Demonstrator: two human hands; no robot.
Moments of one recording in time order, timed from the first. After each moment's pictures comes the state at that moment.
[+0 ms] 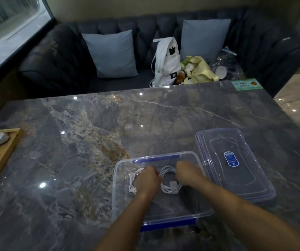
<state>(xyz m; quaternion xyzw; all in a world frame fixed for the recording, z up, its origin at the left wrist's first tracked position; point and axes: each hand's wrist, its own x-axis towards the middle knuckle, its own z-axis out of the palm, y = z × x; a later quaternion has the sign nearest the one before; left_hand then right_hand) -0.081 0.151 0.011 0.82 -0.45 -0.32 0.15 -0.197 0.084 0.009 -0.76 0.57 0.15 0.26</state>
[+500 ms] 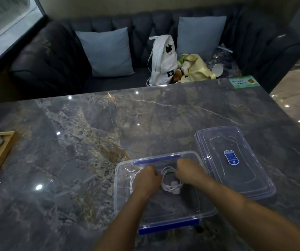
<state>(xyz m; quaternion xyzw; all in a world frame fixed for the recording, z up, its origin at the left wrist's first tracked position) -0.065 0.147 0.002 0.80 -0.49 -0.33 0.11 -0.197 0.080 0.015 -0.78 0.56 0.13 0.25</state>
